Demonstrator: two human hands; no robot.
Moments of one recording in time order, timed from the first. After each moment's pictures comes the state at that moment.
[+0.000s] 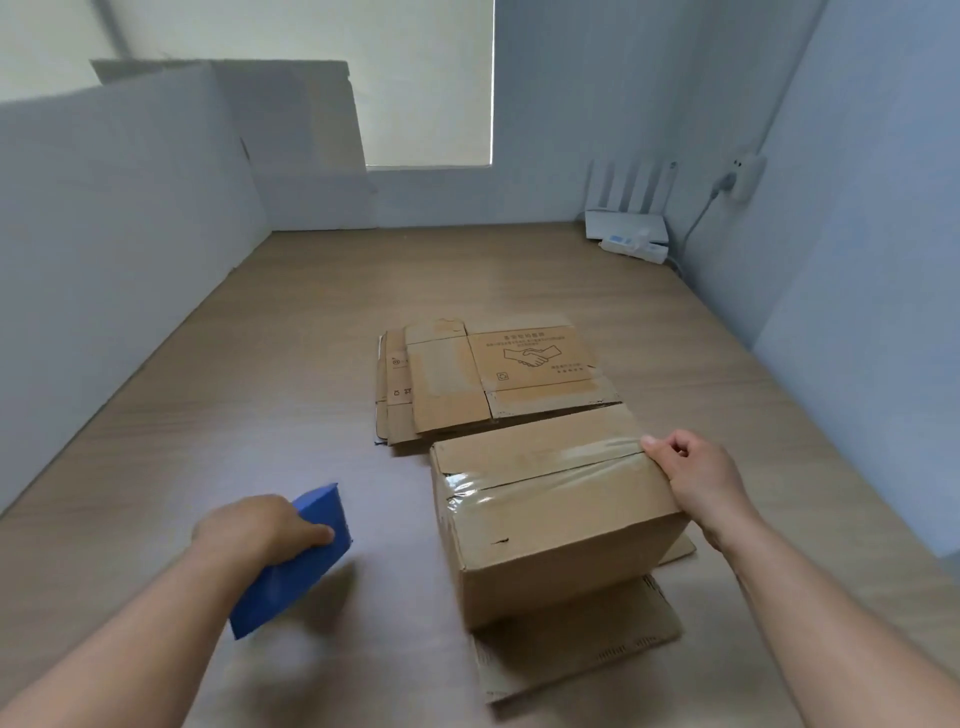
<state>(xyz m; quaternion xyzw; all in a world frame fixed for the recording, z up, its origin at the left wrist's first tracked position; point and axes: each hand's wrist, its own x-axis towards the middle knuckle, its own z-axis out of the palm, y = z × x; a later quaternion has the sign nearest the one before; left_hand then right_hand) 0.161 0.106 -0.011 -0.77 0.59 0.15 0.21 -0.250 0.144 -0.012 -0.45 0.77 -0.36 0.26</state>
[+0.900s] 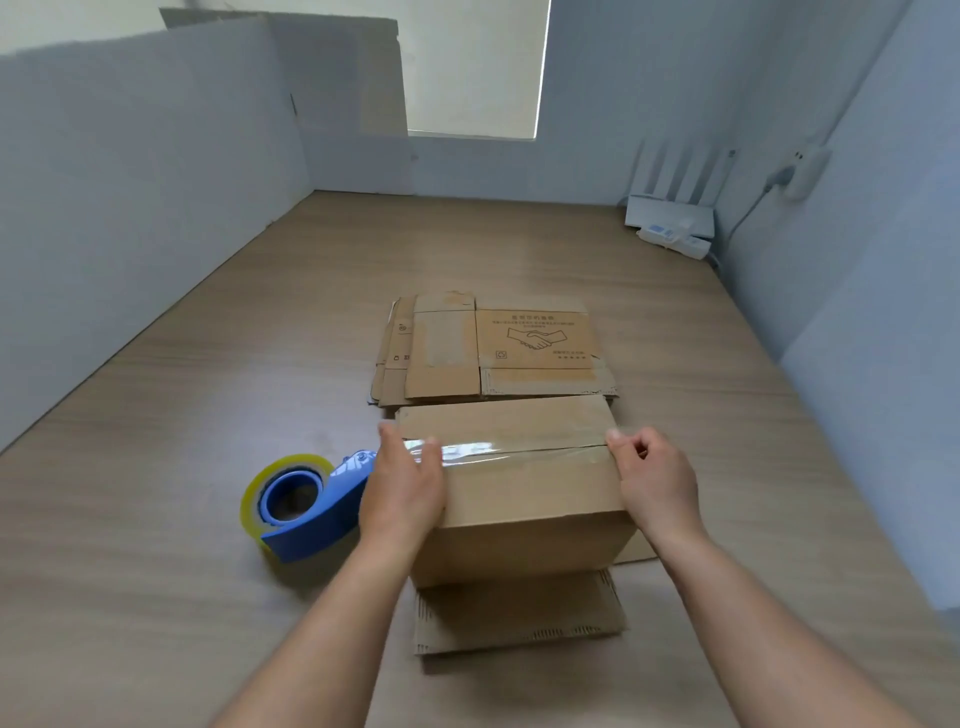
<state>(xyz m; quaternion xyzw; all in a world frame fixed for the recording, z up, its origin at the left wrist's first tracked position) -0.021 0.159 -0.012 -0.76 0.48 0.34 -0.30 -0.253 0.141 -0.024 -0.52 0.75 -0.35 0.20</state>
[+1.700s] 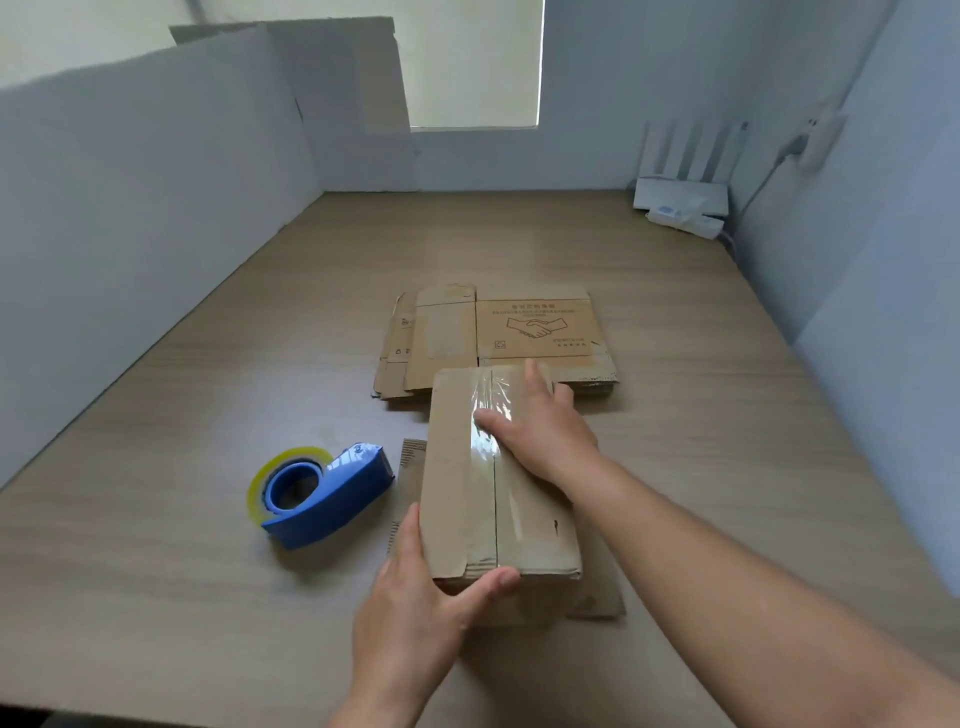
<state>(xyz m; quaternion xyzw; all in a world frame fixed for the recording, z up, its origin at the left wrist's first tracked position) -0.049 0.267 -0.018 -0.77 0.51 0.30 -0.24 -0.187 0.107 -0.004 -0.64 0.69 -0.14 0.30</state>
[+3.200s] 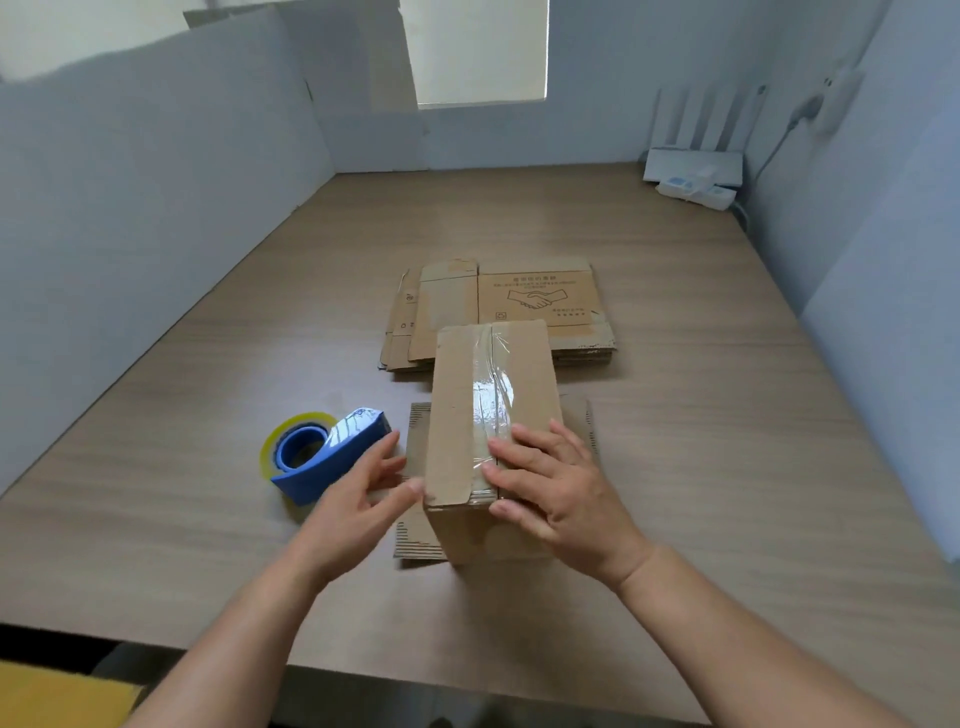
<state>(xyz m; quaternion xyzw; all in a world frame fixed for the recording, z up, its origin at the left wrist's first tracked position) 0.007 0.242 -0.011 -0.67 0.54 0.43 -0.27 -0.237 0.216 -0.023 -0.88 0.38 -0.29 0.07</state>
